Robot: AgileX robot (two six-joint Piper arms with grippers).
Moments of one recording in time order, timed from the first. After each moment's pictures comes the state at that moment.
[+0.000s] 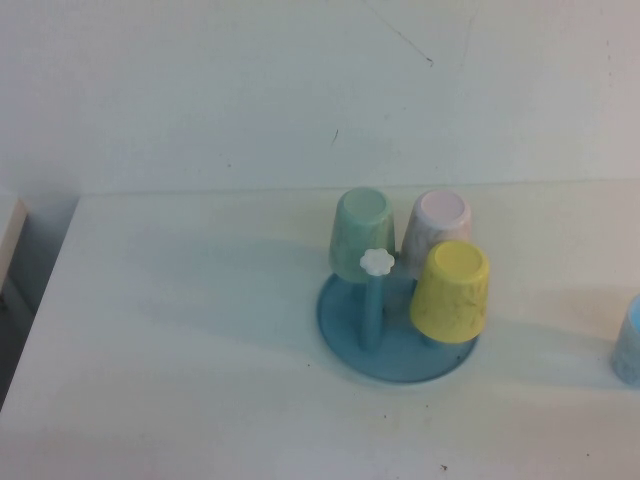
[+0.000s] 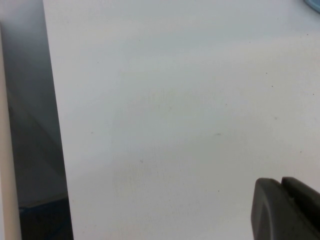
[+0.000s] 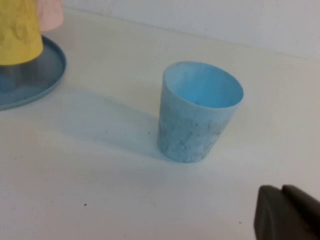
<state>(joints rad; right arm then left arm) 0.02 -0.01 0.03 0.01 0.42 -0.21 -0.11 0.26 -0.19 -0.17 0.59 0.25</state>
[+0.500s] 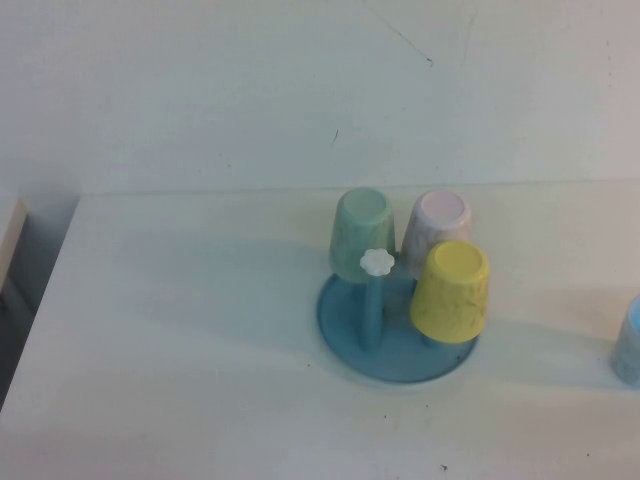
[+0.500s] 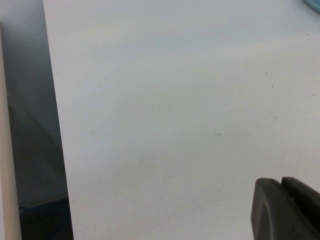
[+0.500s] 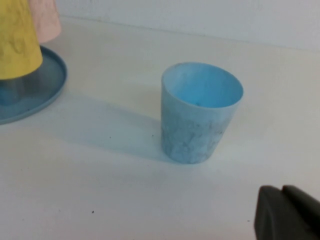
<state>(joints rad) 0.02 -0.01 0.03 0.01 0.42 -0.14 -0.11 0.26 -0.19 -0.17 0.59 0.25</state>
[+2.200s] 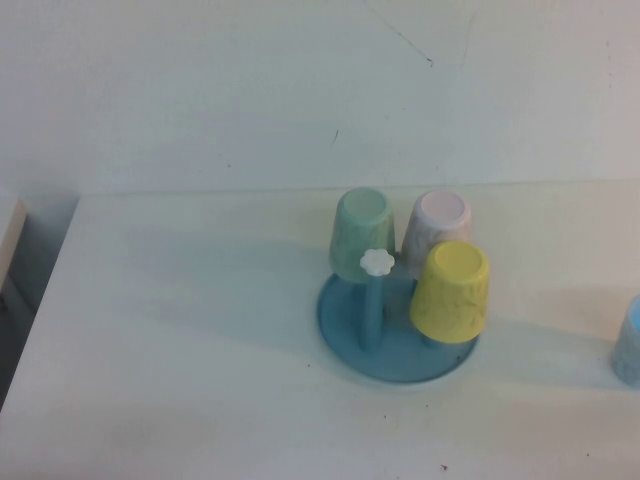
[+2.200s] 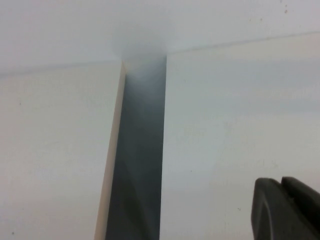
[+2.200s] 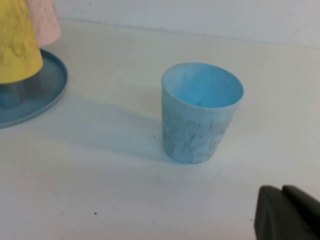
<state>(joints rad) 0.02 -0.01 0.03 0.01 0.42 -0.12 0.12 -0.01 0.03 -0.14 0.32 0.22</state>
